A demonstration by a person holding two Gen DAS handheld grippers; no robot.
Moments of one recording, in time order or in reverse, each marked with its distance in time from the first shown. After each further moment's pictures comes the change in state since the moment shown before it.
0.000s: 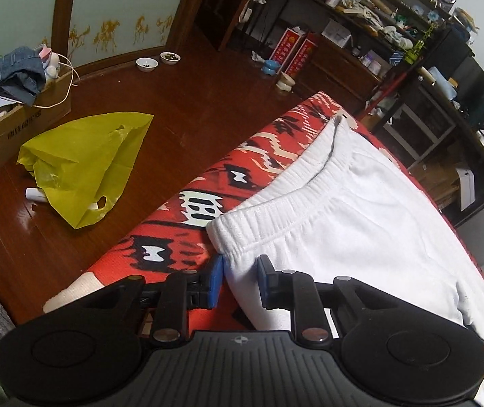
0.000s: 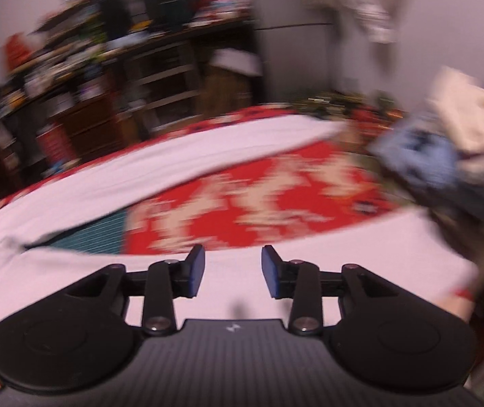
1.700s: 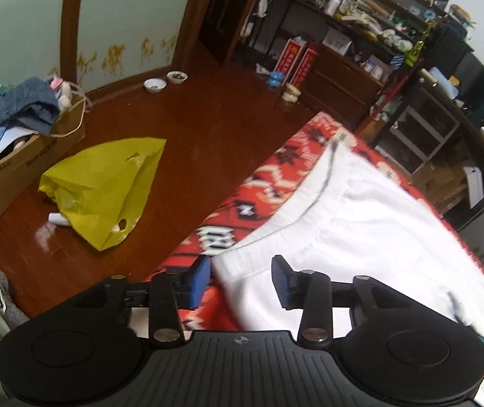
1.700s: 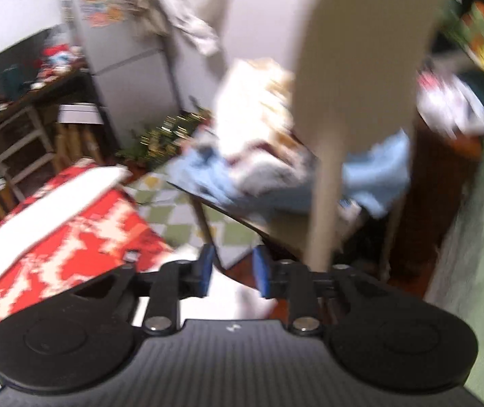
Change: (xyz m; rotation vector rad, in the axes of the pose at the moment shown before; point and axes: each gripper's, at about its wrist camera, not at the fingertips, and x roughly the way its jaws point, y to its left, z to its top) left arm -0.050 -0.022 0.019 0.079 -0.043 0.036; right arm -0.006 -0.113 0.009 0.226 -0.131 -0.301
